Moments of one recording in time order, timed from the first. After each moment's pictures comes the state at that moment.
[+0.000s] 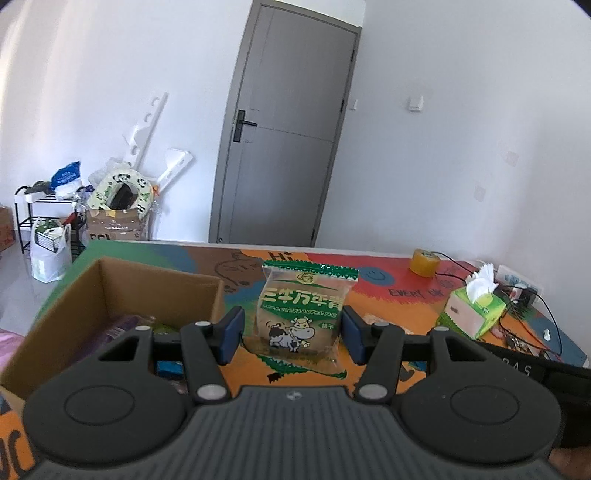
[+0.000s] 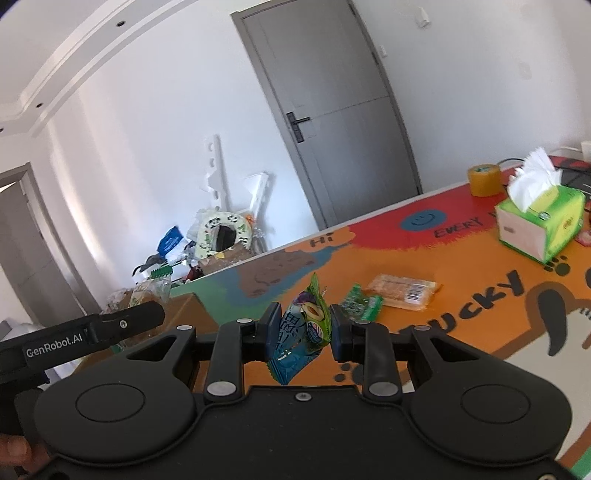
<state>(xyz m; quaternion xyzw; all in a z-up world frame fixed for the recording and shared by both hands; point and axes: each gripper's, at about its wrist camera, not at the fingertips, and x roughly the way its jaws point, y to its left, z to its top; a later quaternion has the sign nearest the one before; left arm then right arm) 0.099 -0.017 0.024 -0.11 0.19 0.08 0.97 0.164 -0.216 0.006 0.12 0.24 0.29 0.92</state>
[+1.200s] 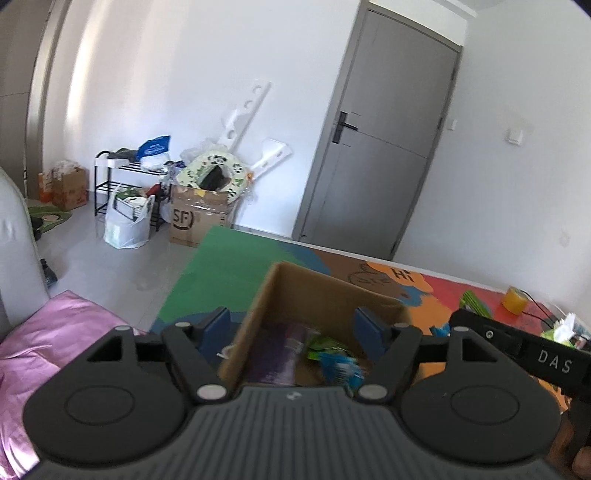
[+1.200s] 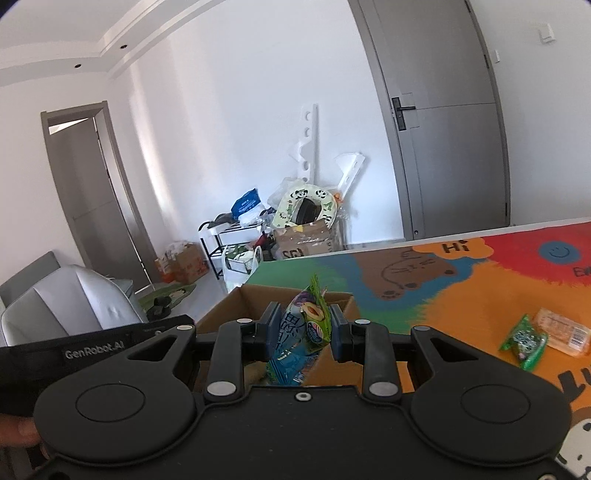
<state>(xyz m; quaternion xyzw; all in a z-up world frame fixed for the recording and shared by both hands) 0.057 0.119 0.022 -0.17 0.20 0.21 0.94 0.151 -0.073 0.035 0.04 0.23 0.40 0.88</state>
